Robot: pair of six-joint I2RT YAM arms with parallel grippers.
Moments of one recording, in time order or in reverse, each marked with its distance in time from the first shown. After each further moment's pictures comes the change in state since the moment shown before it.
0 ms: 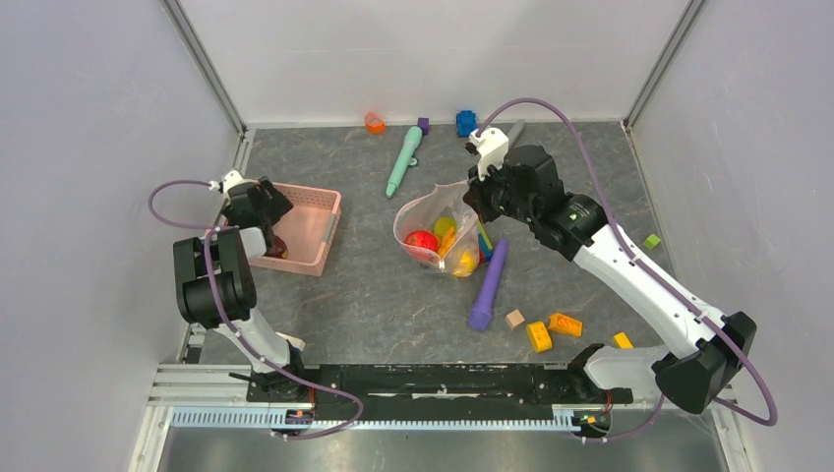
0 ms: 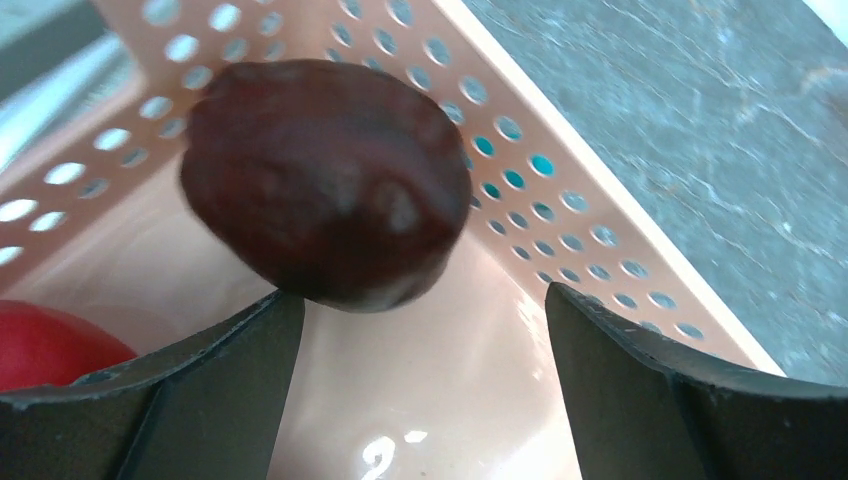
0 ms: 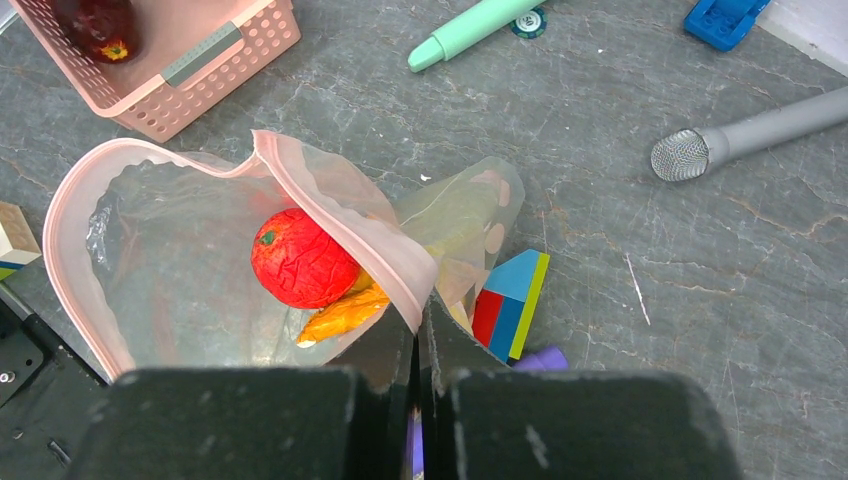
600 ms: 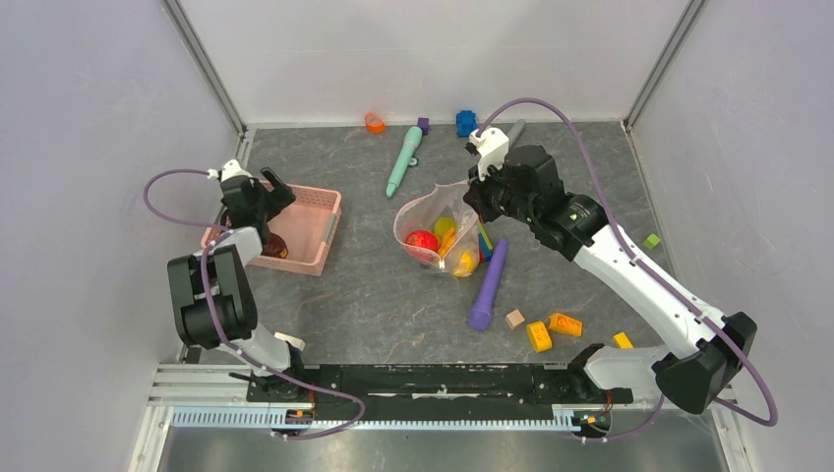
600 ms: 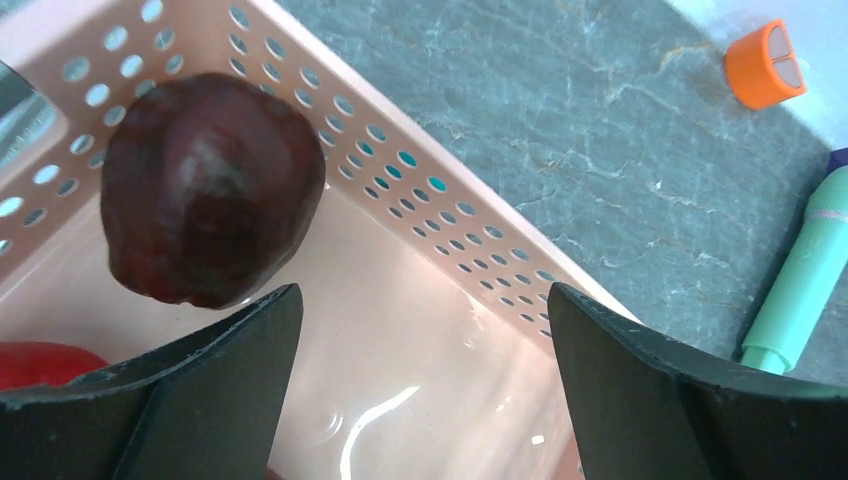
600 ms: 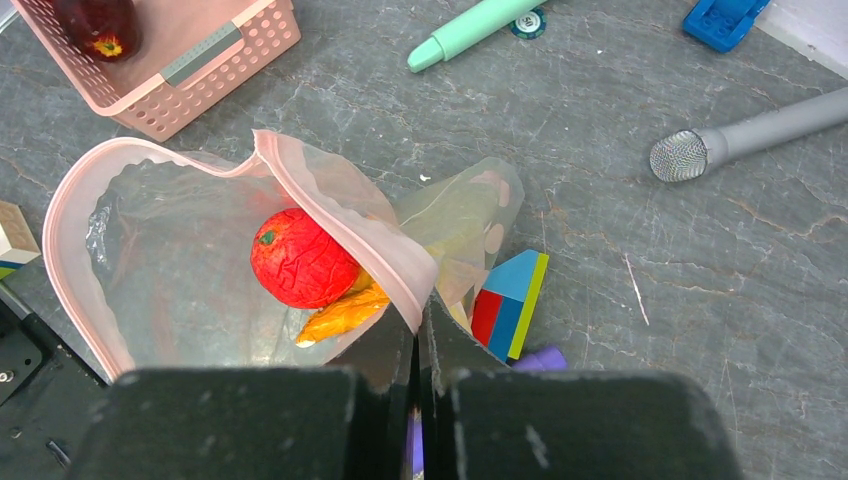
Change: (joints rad) left arm 0.002 -0.108 0.010 -0.077 0.194 0.016; right arm 0.000 -0.002 0.000 -0.001 0.000 -0.003
